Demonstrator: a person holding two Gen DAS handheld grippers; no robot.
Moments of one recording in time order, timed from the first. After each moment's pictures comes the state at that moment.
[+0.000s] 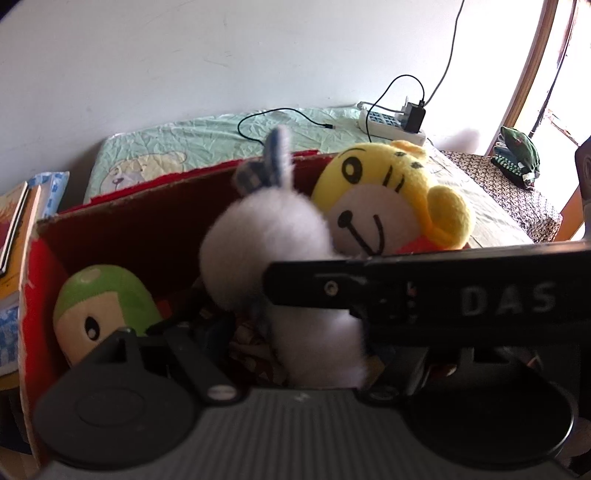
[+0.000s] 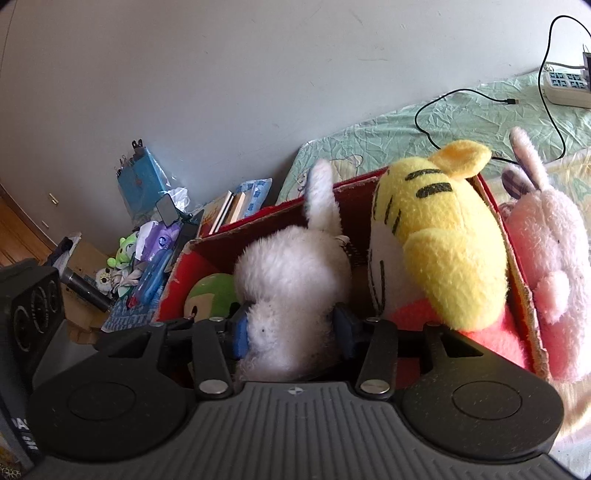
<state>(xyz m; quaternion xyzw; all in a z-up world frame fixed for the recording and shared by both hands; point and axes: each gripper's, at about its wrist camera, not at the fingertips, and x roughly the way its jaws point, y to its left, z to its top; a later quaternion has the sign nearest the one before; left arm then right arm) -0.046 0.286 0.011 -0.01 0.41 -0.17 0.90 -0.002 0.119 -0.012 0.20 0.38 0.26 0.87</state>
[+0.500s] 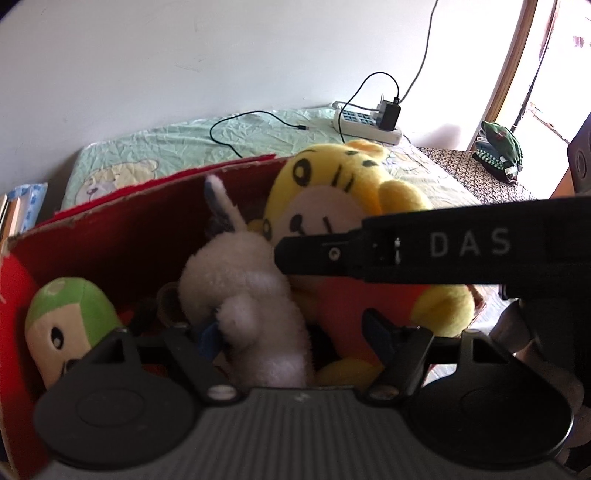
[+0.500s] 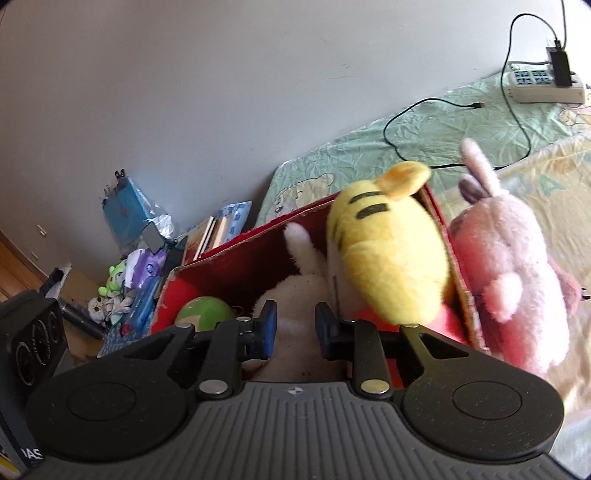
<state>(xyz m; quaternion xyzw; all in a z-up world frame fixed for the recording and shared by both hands) -0.048 0.259 0.013 0.00 0.40 -0.20 0.89 -0.005 0.095 -0.007 0.22 0.37 0.20 0.88</state>
